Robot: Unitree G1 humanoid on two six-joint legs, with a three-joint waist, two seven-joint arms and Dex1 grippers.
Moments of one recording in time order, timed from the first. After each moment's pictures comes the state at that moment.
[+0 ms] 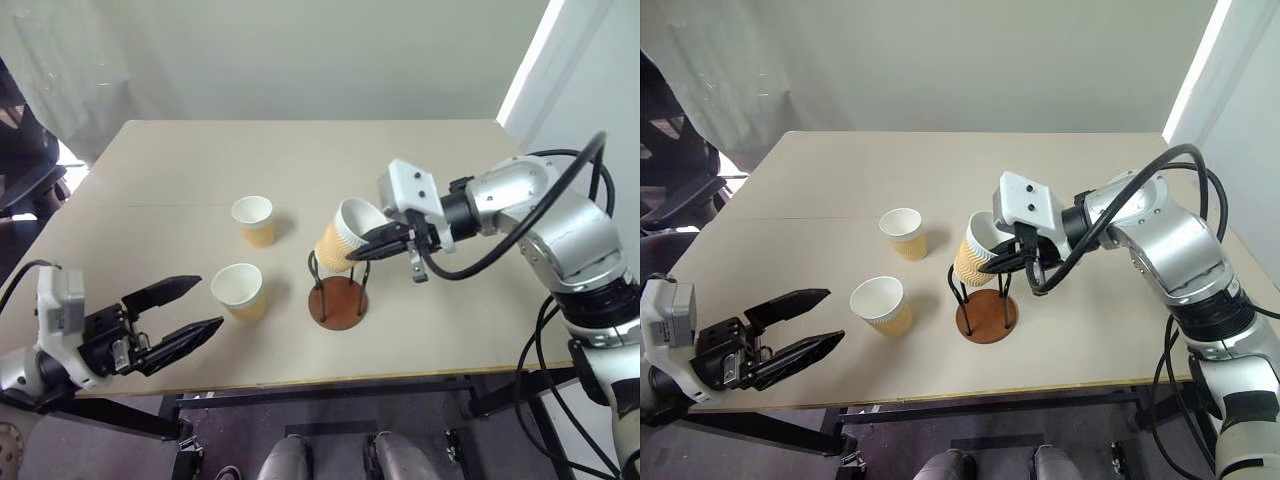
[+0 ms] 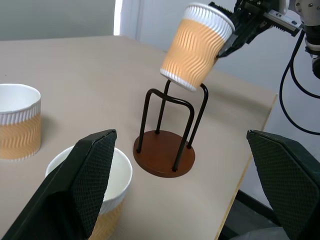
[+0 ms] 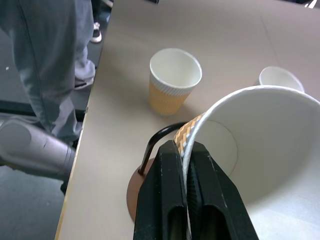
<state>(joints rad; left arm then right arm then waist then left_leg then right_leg) 0.25 0.76 0.70 -0.48 -0.97 0.57 -1.06 -1.02 -0.72 0.37 -0.28 0.37 0.78 1.24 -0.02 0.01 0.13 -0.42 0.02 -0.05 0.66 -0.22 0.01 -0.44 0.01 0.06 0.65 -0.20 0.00</state>
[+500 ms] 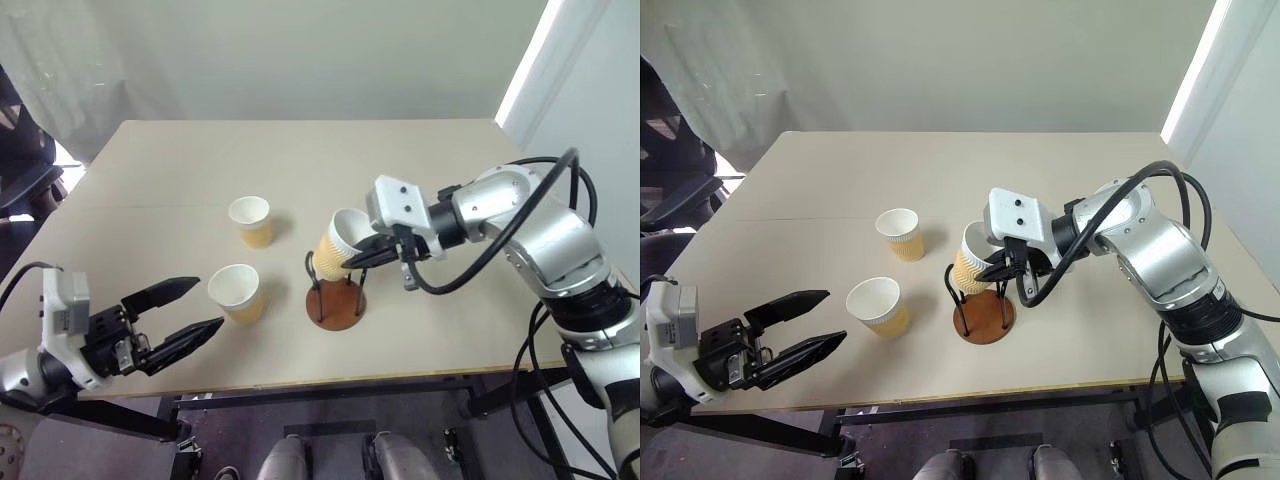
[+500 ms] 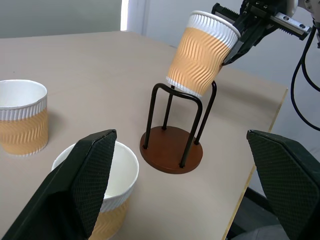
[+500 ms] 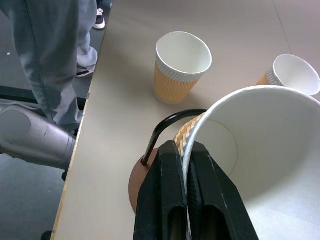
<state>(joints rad) 0.26 0.76 0.69 -0.48 -0.95 0.55 -1.04 -1.01 -0.69 0.41 -0.28 0.31 0.75 1.24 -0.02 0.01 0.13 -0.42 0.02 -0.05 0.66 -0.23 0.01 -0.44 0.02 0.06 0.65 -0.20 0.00</state>
